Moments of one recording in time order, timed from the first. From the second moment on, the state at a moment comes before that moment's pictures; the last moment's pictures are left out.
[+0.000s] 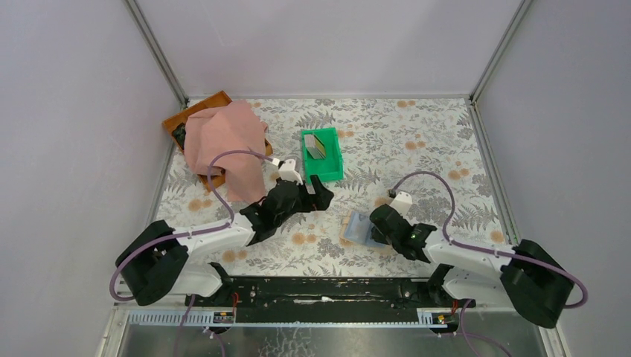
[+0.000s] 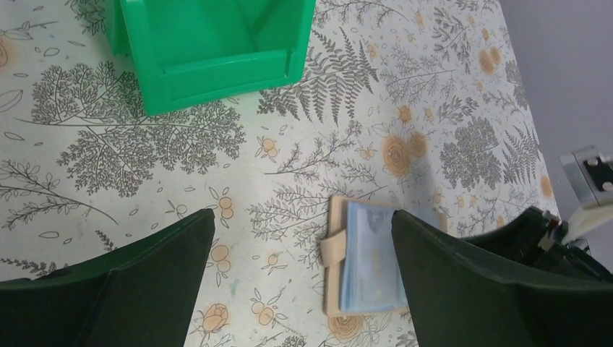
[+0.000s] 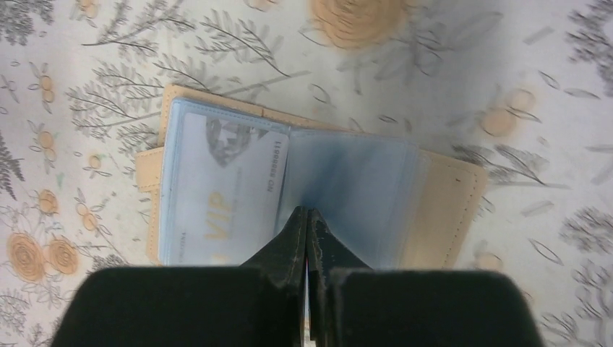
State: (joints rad) left arm -0.82 1.32 0.56 0.33 -0.22 -0.73; right arm 0.86 1.08 0.35 -0.22 0.42 0.99
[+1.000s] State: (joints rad) left arm -0.69 1.52 0.61 0.48 0.24 -0.77; right arm 0.76 1.26 0.46 0.07 0.24 0.65
